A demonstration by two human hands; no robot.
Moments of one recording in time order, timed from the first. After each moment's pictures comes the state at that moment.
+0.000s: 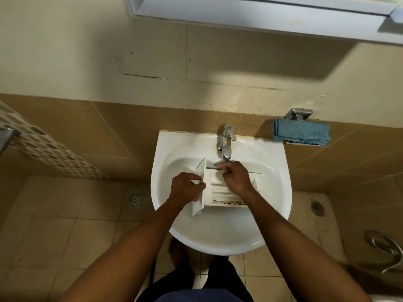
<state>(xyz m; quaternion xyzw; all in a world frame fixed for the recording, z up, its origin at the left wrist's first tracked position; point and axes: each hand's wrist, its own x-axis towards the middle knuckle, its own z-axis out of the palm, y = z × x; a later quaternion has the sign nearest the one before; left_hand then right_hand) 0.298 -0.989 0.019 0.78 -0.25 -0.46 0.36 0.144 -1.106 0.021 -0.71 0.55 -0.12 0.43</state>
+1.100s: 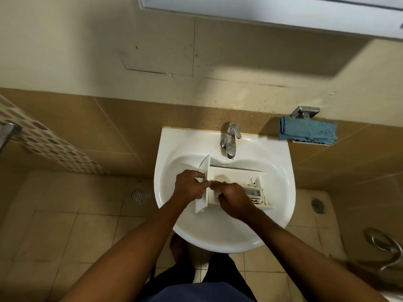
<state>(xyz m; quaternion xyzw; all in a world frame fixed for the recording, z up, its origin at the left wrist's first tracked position) 0.299 -0.990 0.018 0.78 -0.26 -0.45 0.35 0.122 -1.049 0.023 -0.89 0.34 -0.02 0.31</state>
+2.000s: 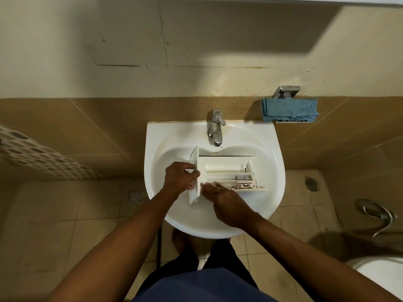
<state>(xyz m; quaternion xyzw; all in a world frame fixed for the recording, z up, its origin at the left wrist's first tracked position) 0.299 -0.990 0.028 0.77 -0.24 -0.47 0.36 0.088 -1.009 0.007 -0.95 0.22 -0.03 0.22</state>
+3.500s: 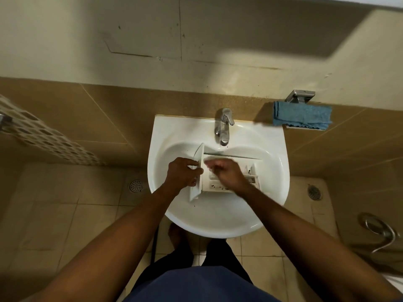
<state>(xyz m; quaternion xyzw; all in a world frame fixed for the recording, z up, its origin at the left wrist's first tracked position) 0.300 -0.991 0.026 0.76 -0.21 -0.49 0.37 0.138 -1.077 0.017 -0.70 0.45 -0.12 0.54</state>
